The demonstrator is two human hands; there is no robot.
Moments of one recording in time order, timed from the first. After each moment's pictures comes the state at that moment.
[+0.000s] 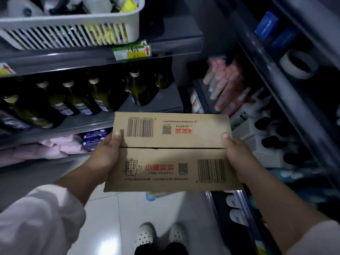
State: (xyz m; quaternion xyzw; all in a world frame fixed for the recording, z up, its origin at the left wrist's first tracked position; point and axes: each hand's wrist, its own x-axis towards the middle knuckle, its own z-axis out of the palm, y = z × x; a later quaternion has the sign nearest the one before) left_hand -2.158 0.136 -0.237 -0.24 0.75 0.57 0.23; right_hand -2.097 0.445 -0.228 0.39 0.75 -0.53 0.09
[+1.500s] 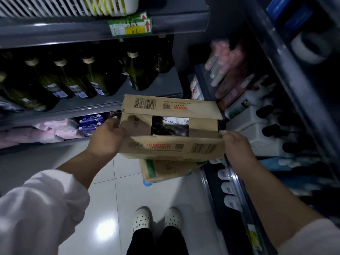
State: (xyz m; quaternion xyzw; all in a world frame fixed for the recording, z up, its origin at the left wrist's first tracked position) left_hand -2.157 0.135 -0.254 -0.13 0.88 0.42 0.18; right_hand -2.082 0.437 -0.232 0.35 0.80 -0.48 0.07
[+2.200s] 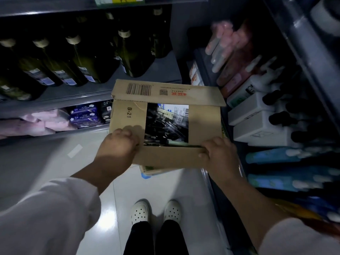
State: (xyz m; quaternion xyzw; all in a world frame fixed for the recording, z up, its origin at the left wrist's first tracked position) left_hand -2.121 0.151 -0.300 0.23 0.96 0.04 0.16; right_hand -2.044 0.419 -0.307 0.10 0.99 -0.11 0.09
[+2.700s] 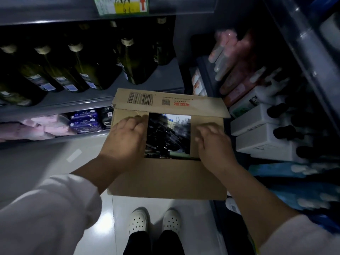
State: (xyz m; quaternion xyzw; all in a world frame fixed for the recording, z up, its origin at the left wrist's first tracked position) left_hand -2.158 0.174 -0.287 0.21 0.97 0.11 0.11; right_hand -2.107 0.411 -0.288 0.07 0.98 -0.16 0.10
